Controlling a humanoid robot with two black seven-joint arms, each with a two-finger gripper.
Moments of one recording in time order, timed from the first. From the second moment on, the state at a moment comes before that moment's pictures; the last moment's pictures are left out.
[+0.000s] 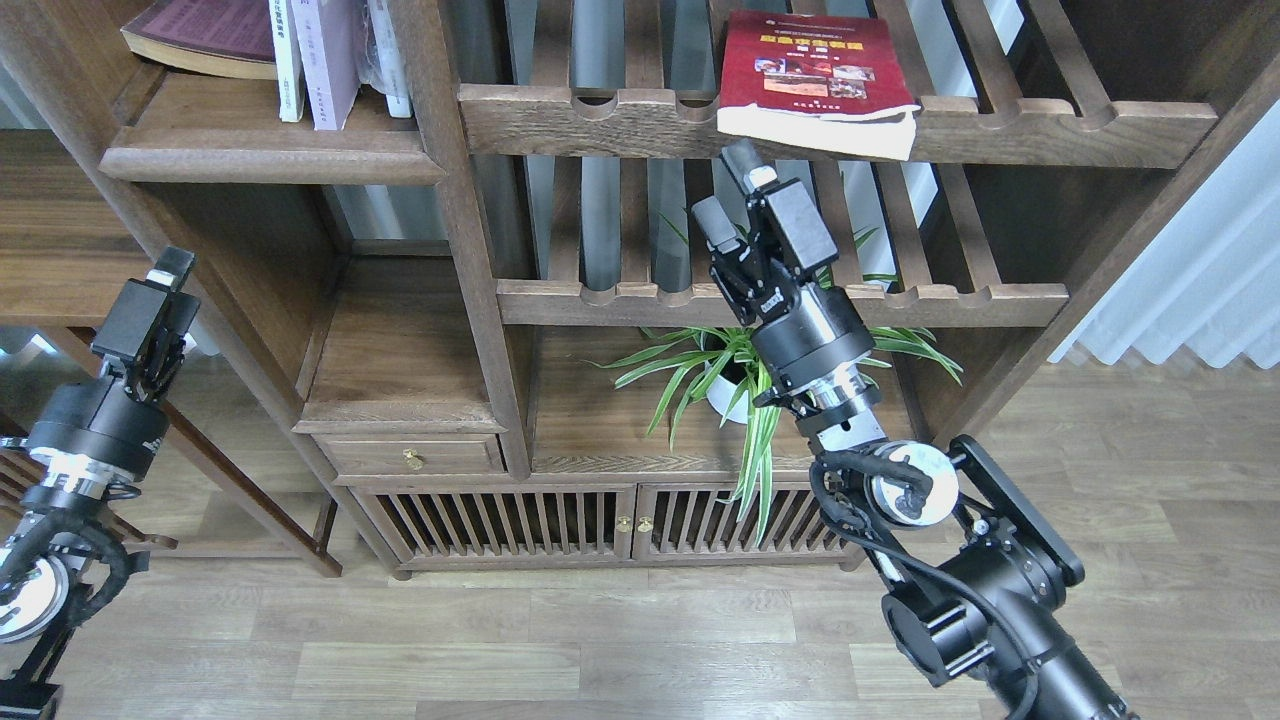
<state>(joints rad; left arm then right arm) -0.10 0.32 -1.41 -1.17 -0.13 -0.49 0.06 0.30 0.02 1.17 1.38 0.22 0.37 -0.02</state>
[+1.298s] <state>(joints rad) -0.12 0.31 -1.41 -1.17 -0.12 -0.49 0.06 0.37 0.01 1.33 1.32 0.23 0.29 -0.02</state>
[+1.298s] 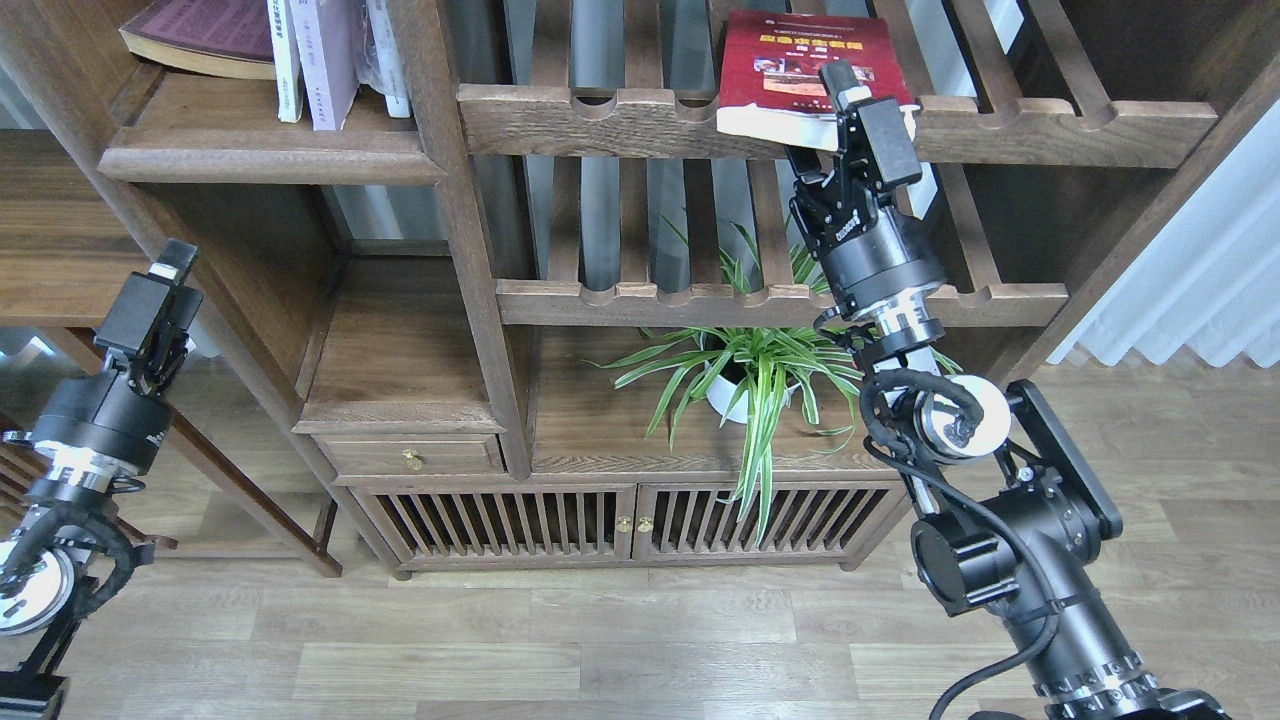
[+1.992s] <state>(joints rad) -0.12 0.31 -1.41 -1.17 -0.12 -0.49 0.06 0.39 0.01 1.35 1.30 0.23 0.29 0.00</state>
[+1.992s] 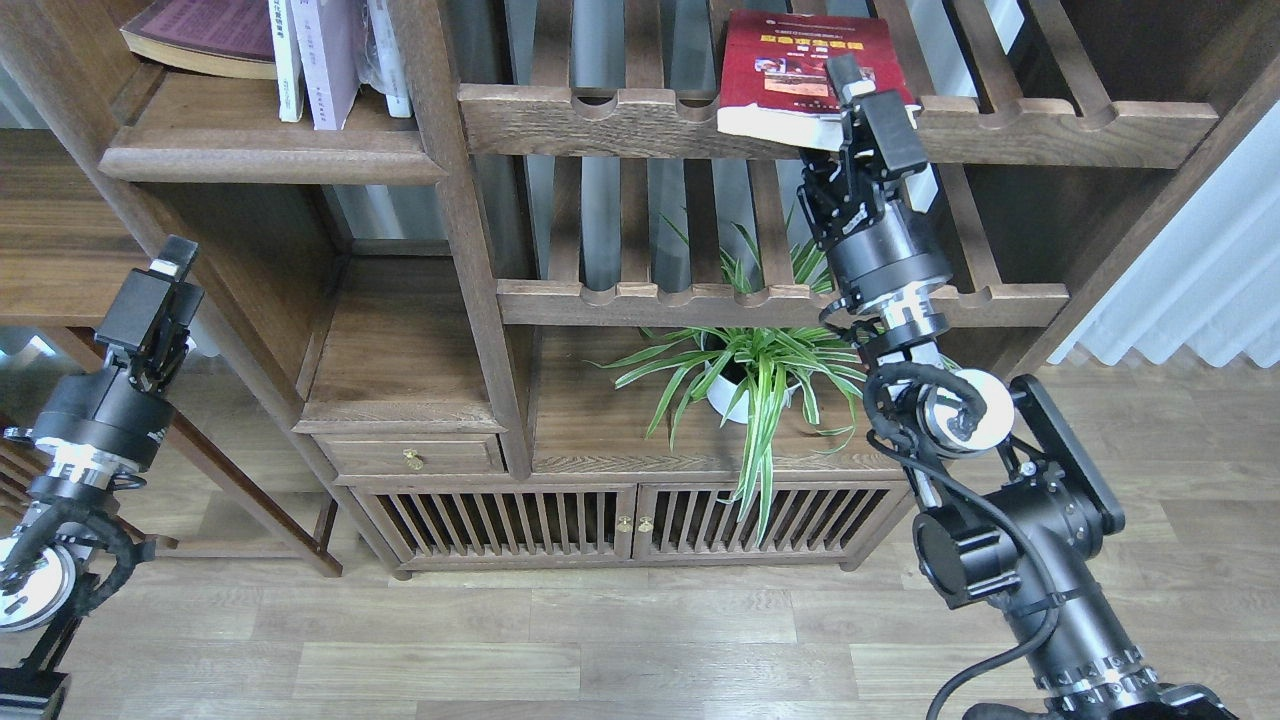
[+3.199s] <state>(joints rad) -0.12 0.28 -1.42 -1.12 -0.13 -0.49 0.04 0.01 0.01 1.20 1.68 0.26 0.54 -0.01</state>
